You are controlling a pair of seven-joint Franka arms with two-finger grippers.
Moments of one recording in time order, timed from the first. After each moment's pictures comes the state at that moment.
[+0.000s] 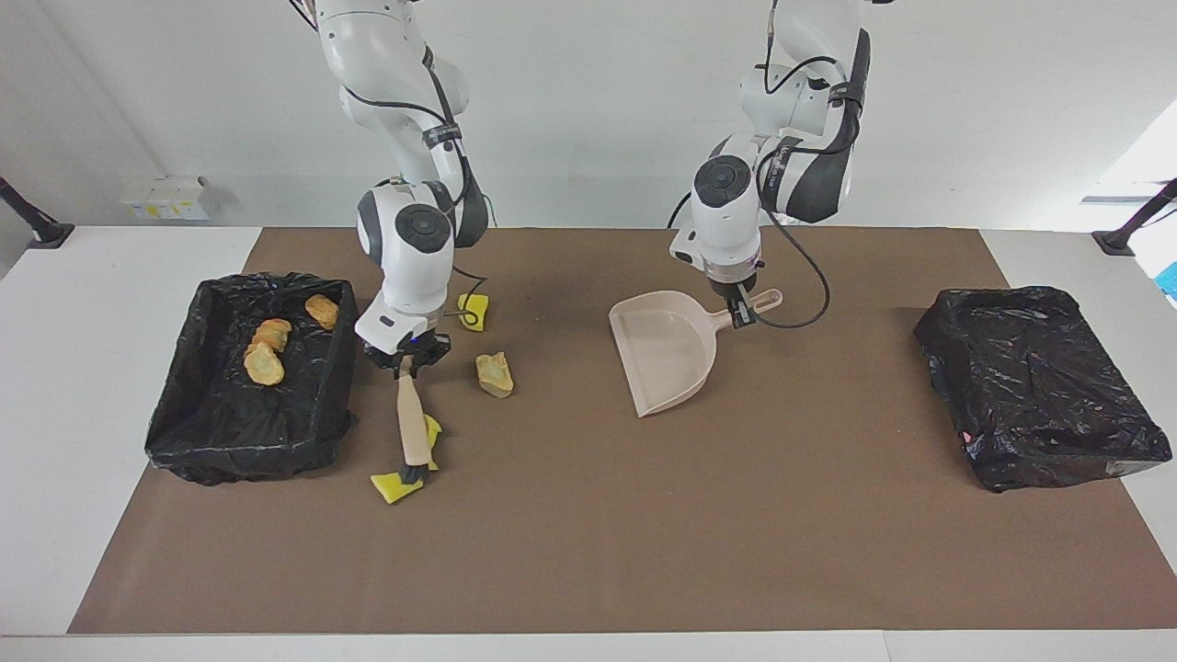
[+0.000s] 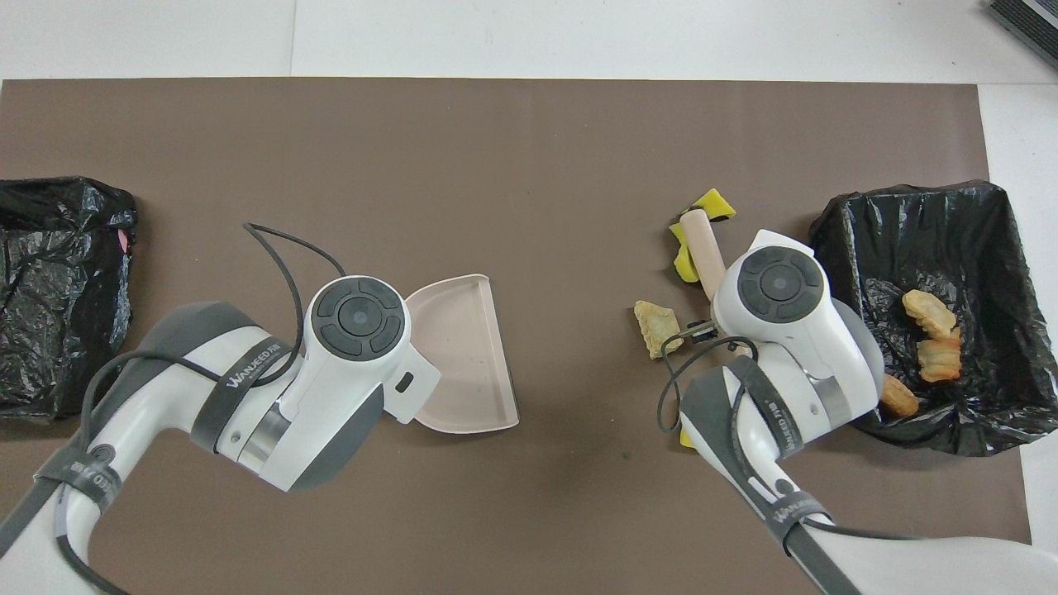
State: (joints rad) left arm -0.55 0.07 0.01 -2.08 0.22 1.93 0.82; right arm 0.26 0.17 0.05 -2.10 -0.26 2.17 0.17
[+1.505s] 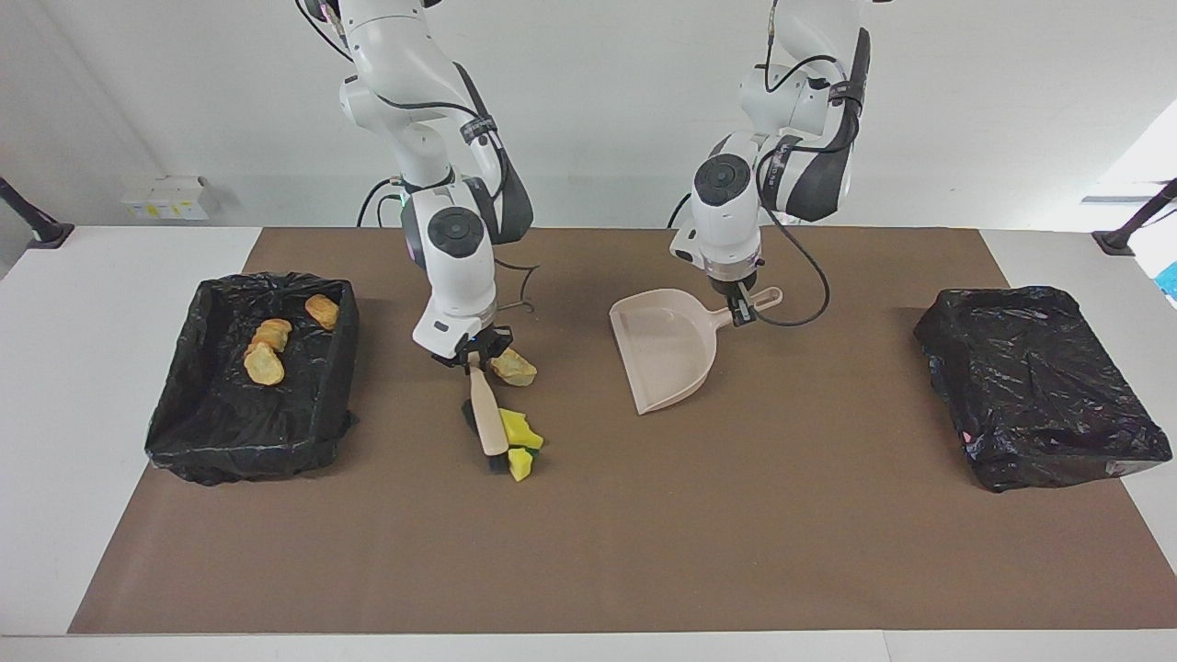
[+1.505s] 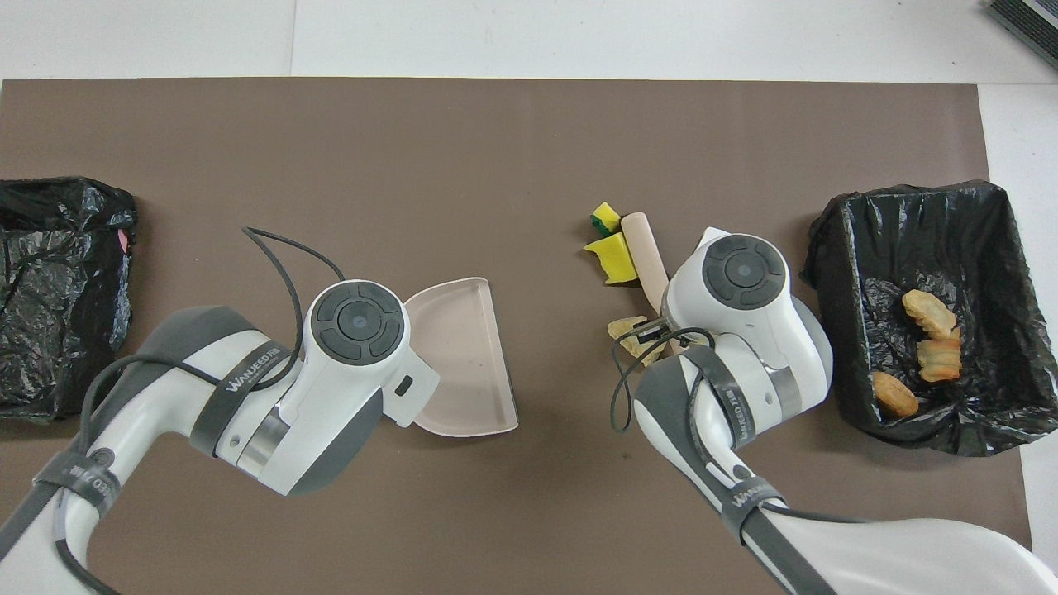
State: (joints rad) left arm -0.55 0.06 0.00 -2.09 0.22 1.93 0.81; right arm 0.31 0.23 0.06 -2.04 -0.11 2.21 0.11
